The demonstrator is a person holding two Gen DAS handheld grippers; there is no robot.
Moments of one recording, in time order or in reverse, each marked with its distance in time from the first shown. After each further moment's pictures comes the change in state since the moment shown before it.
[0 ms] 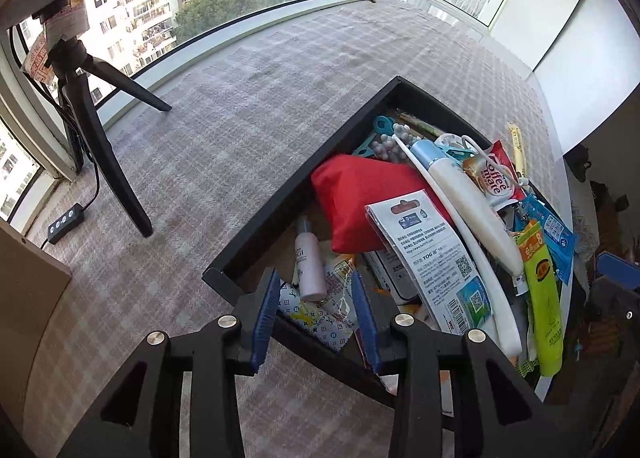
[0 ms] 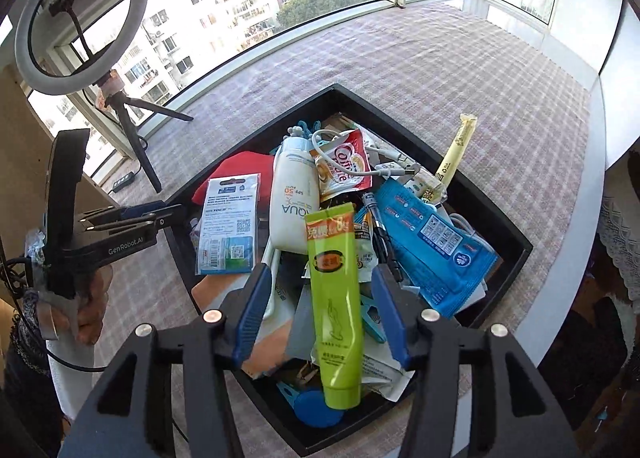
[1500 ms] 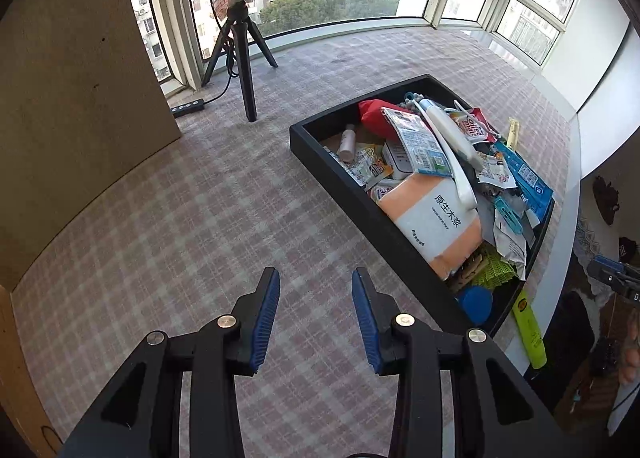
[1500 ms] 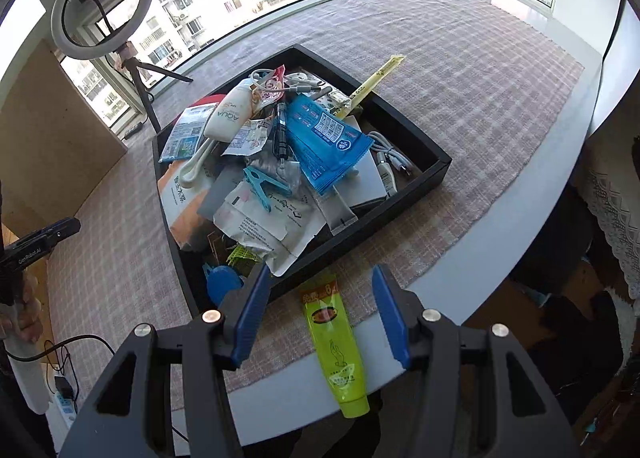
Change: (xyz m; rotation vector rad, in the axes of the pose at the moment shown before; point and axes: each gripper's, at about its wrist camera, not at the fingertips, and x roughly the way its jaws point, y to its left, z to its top) left arm -0.125 -0.030 -0.151 -0.255 -0.065 0.195; right arm -0.049 -0.123 -0.093 -0.067 0.070 0.097
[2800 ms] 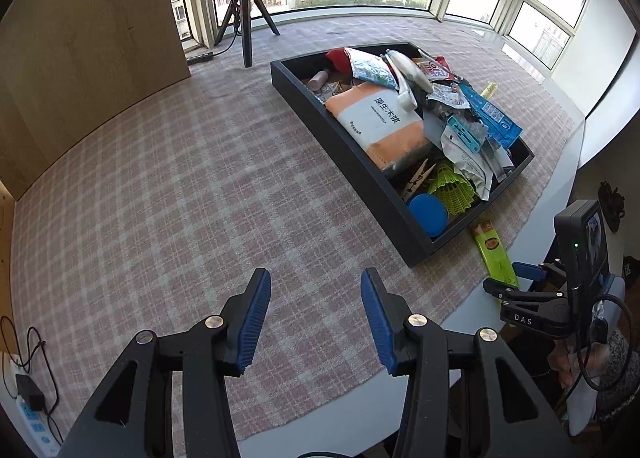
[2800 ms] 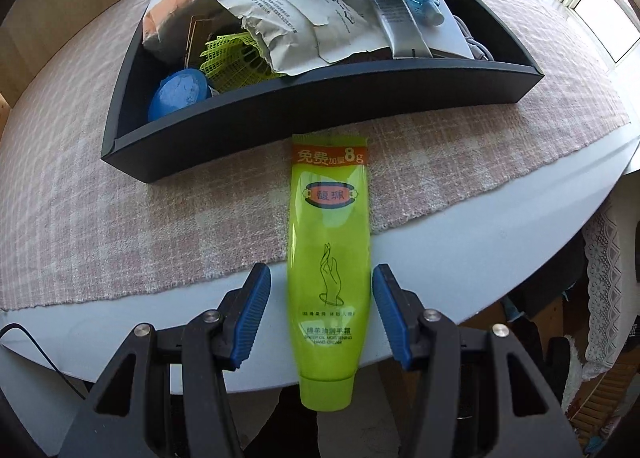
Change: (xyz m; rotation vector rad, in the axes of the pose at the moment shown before) left arm -0.028 -0.073 -0.125 -0.084 -0.010 0.049; right arm 0.104 0.020 -0.088 -0.345 0.226 -0.107
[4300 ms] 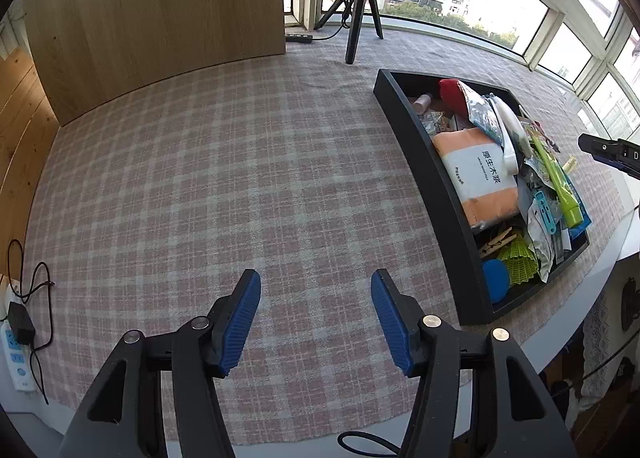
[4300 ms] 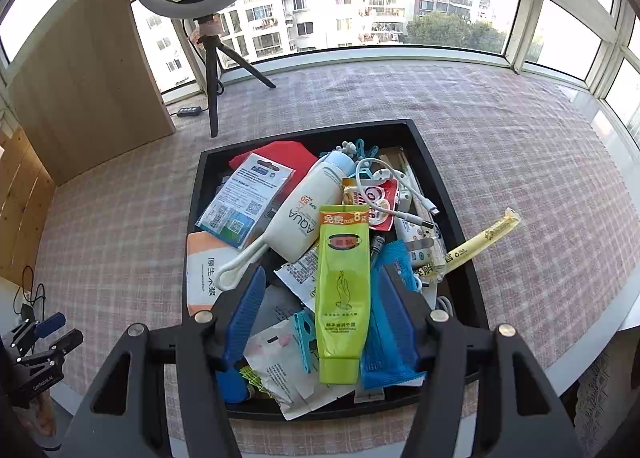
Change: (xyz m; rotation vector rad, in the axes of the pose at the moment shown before) left arm 0.013 0.056 0.023 -0.307 0.016 0.150; right arm -0.111 -0.020 0.209 -0.109 -0.292 0.142
